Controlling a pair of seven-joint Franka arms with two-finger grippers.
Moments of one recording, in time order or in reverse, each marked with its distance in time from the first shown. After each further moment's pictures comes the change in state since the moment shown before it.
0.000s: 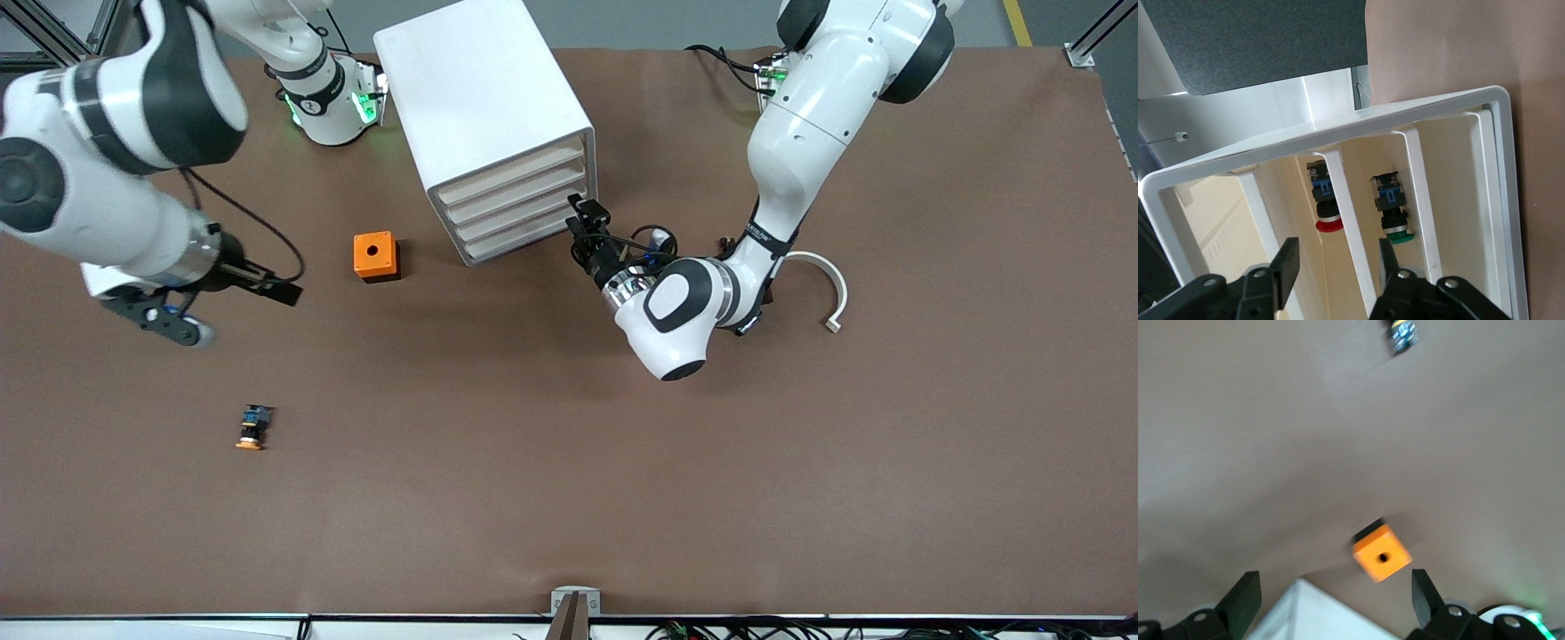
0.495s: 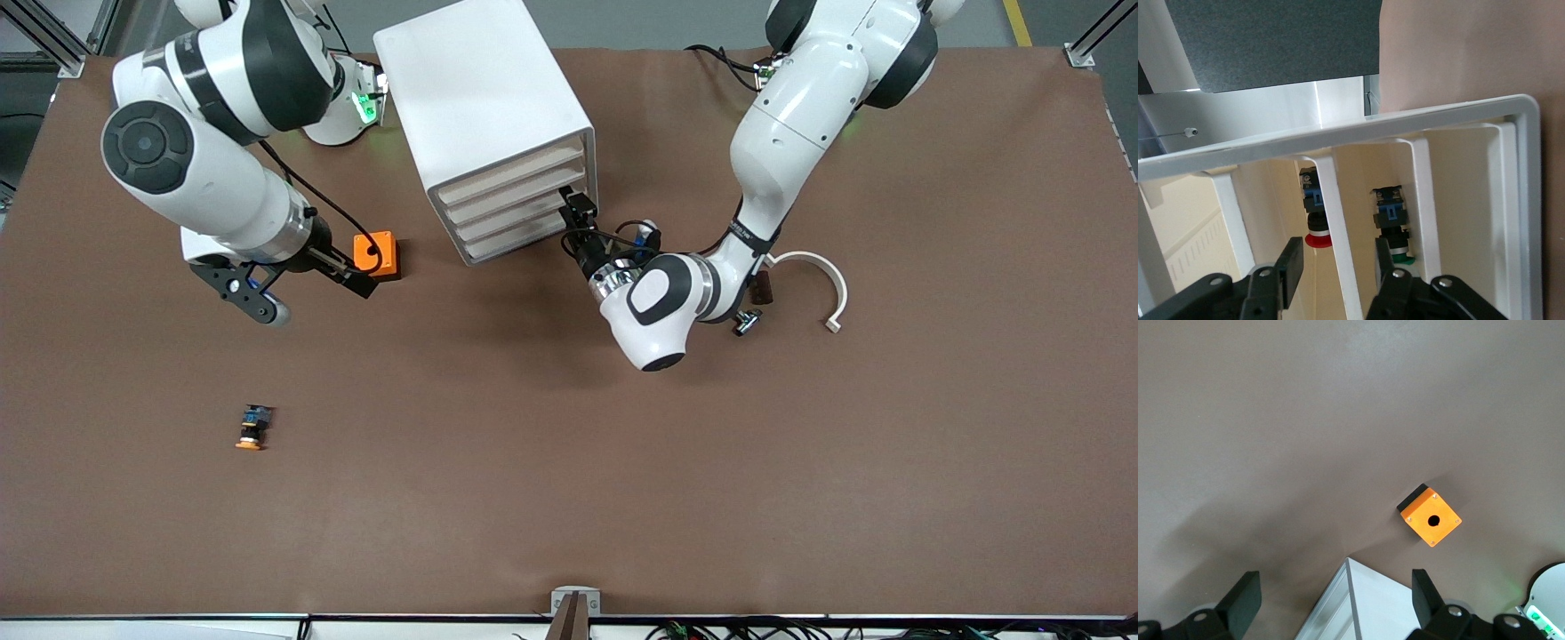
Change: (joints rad) left arm -0.046 0.027 0.000 0.000 -0.021 -0.001 -0.063; right arm 0.114 0.000 0.000 0.002 0.016 0.033 0.228
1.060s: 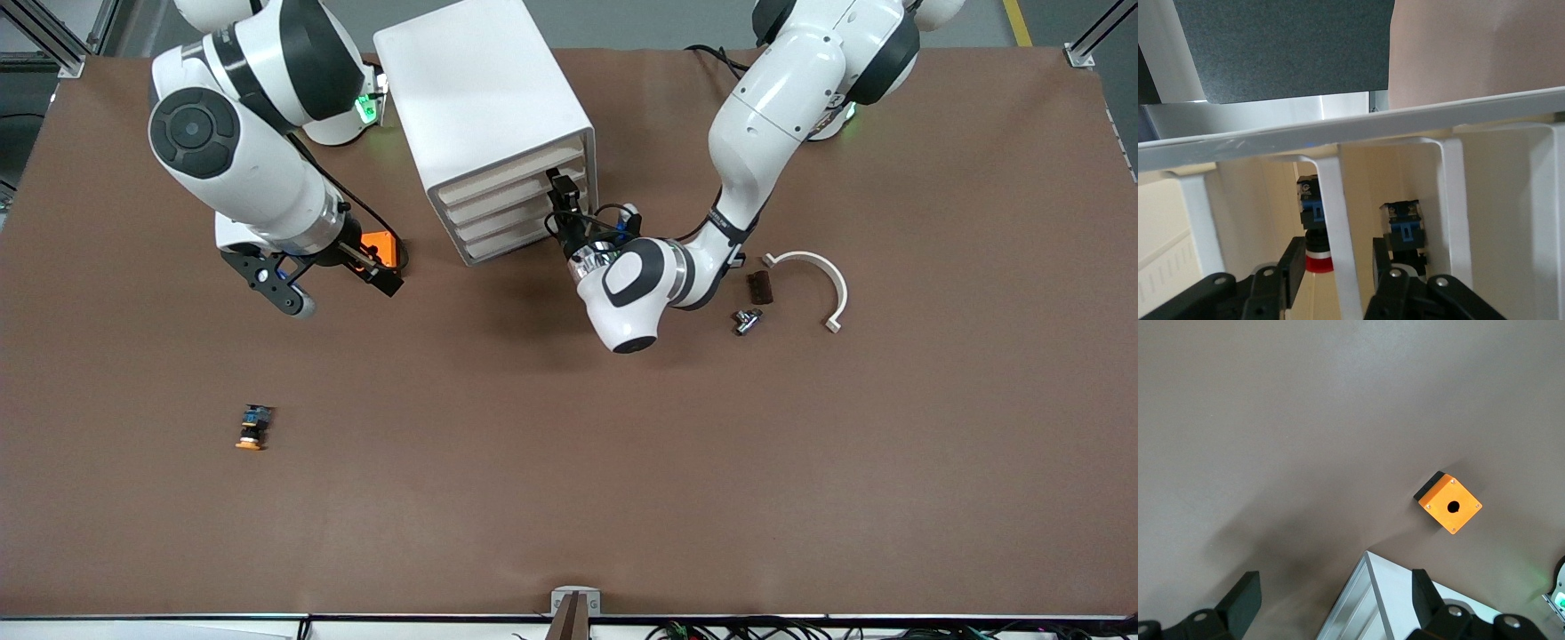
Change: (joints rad) left arm -0.069 0.007 0.000 0.000 -0.004 0.000 -0.029; right arm 0.048 0.008 -0.001 0.000 0.000 0.035 0.099
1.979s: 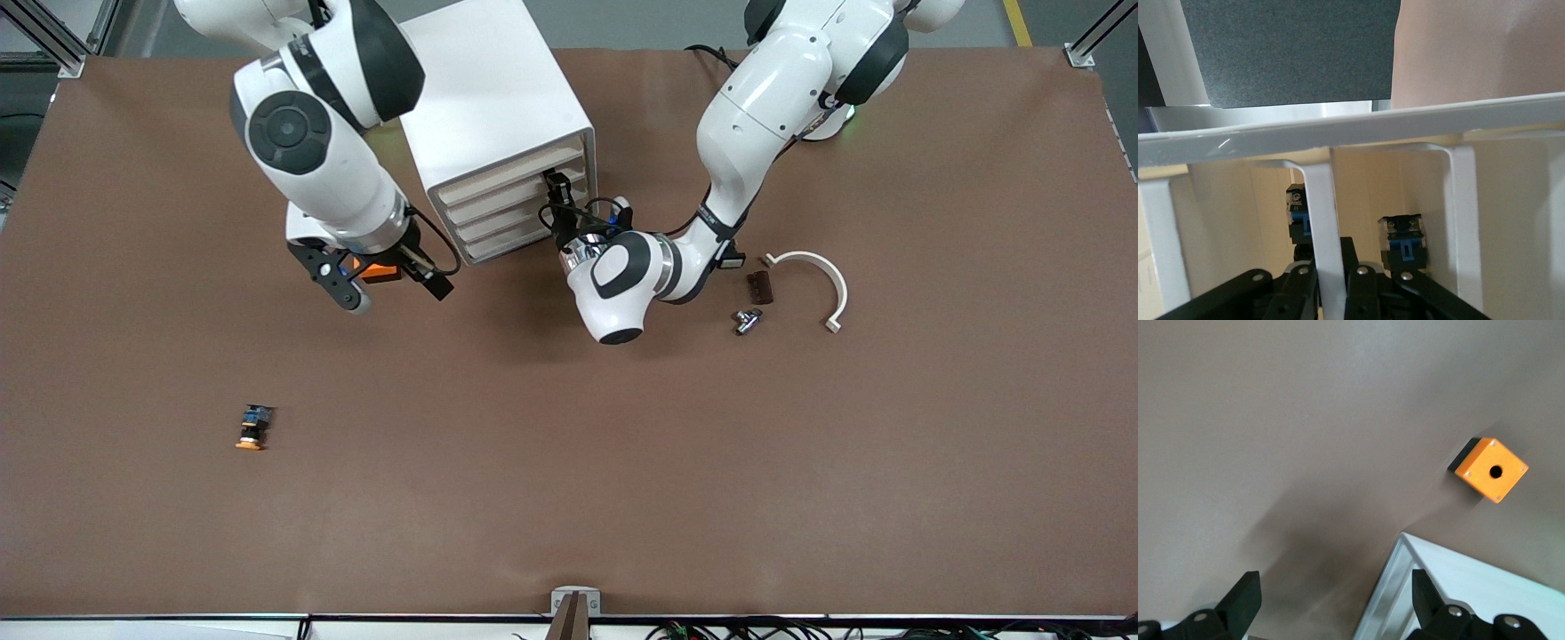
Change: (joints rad) left arm -0.026 0.011 0.001 0.001 0.000 0.000 -0.025; right arm 0.116 0.056 0.000 -0.003 0.003 0.103 0.214
